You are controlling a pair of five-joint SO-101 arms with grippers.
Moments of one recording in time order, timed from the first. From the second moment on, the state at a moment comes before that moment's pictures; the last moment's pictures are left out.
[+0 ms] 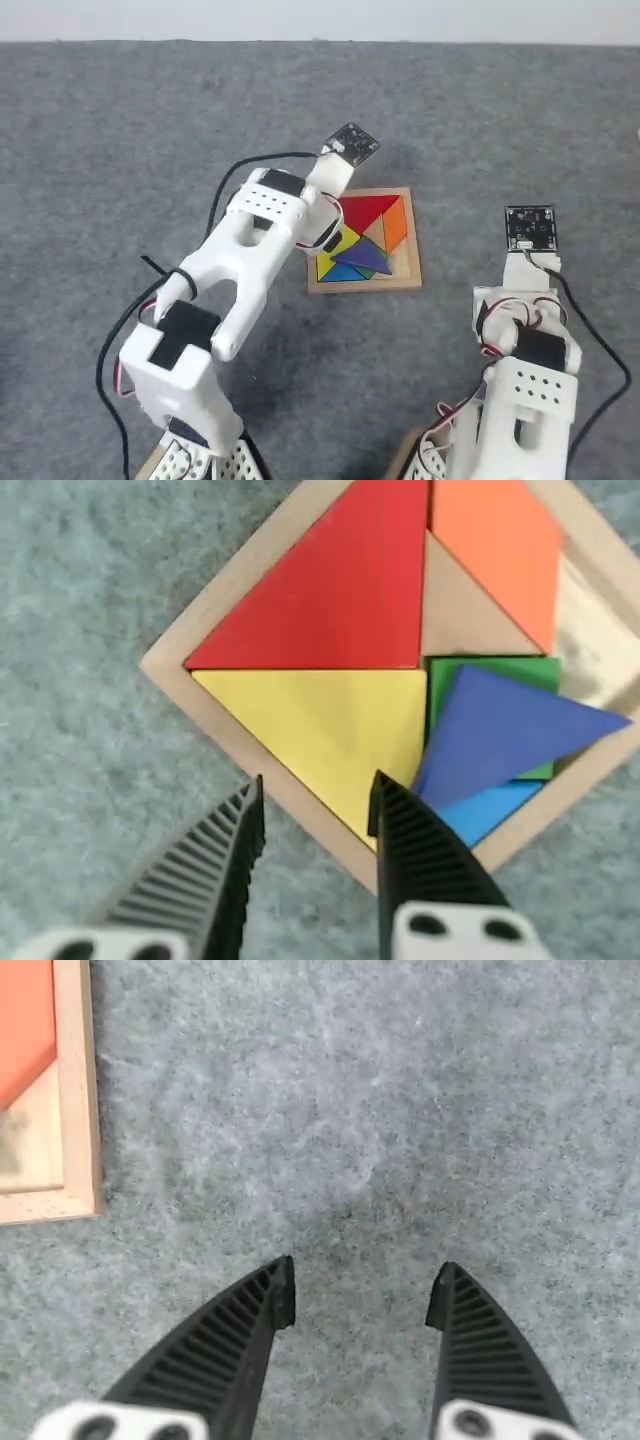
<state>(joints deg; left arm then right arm) 15.6 14.5 14.0 60.2 -15.1 12.6 -61.5 73.1 52.5 14.3</state>
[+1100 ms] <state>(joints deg) 19.2 13.4 18.9 60.2 -13.8 12.6 -61.5 73.1 52.5 14.3</state>
